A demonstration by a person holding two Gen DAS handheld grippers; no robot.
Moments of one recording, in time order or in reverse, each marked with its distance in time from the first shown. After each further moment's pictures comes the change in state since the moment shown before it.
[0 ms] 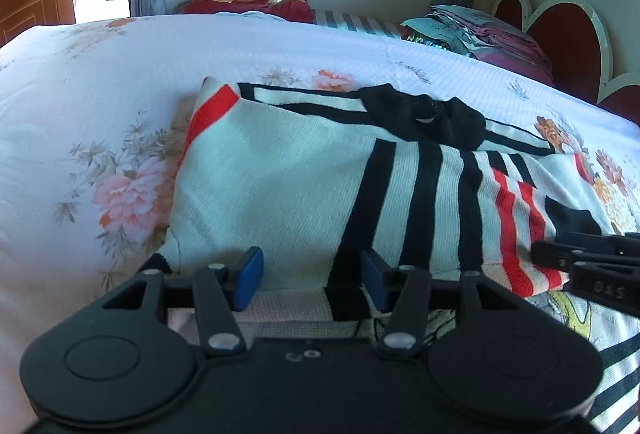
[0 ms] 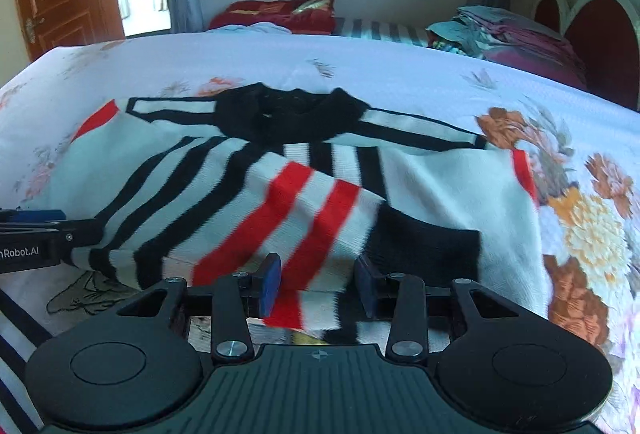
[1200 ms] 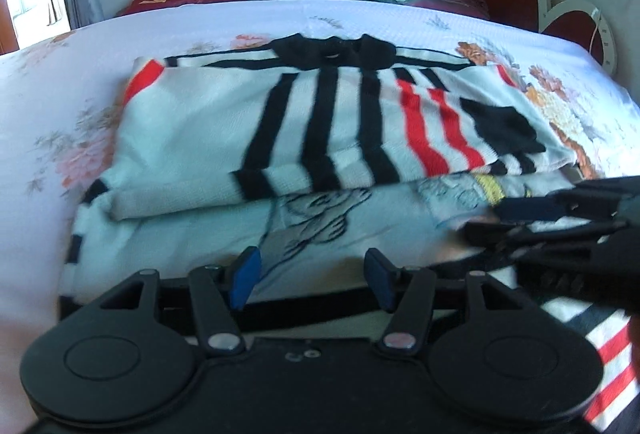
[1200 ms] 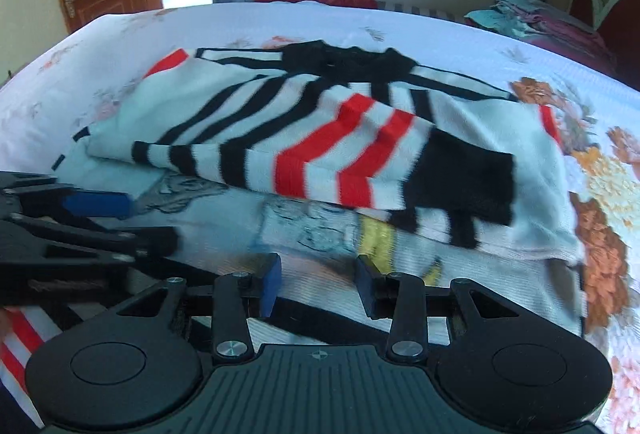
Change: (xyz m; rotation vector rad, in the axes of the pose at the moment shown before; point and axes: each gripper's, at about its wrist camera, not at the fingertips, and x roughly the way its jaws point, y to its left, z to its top) left arm -0.032 -0.032 -0.052 0.187 0.065 -0.087; right arm -0.037 0.024 -0.056 -0.063 0.047 0.075
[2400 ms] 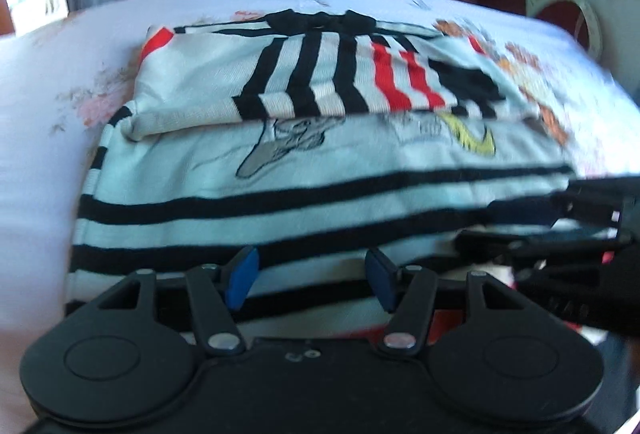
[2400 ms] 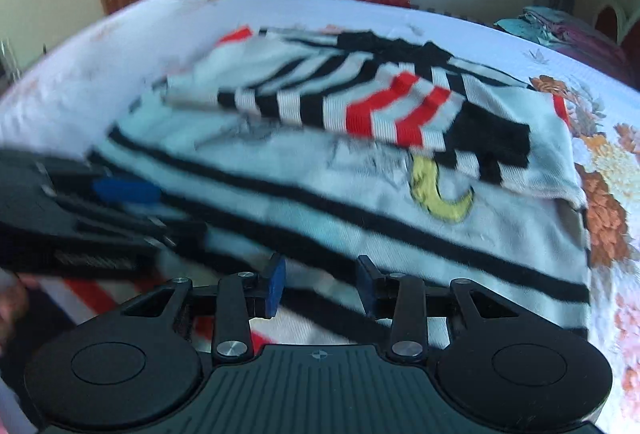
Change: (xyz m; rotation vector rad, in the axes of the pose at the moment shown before) left arm -0.040 -0.013 -0.050 0.023 0.024 -0.020; right arm -0.045 0.034 -0.052 -0.094 0.011 0.080
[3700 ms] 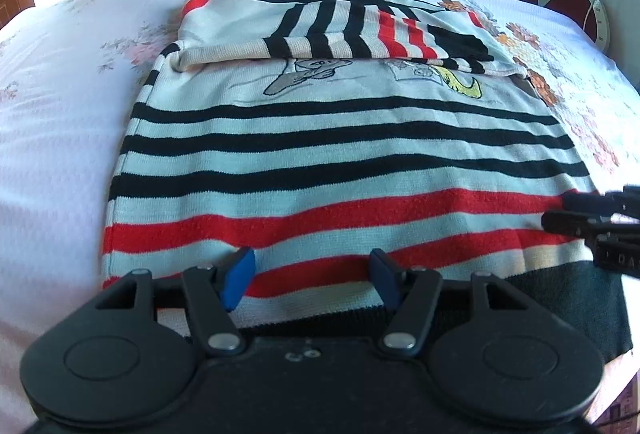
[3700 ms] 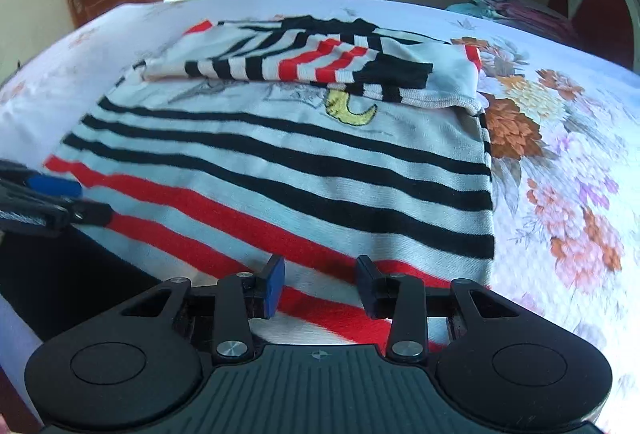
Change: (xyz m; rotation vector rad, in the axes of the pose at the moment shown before) left arm -0.047 -0.003 -0.050 -0.065 0.059 0.027; right arm -0.073 -0.021 -0.070 0.115 -0.022 -0.067
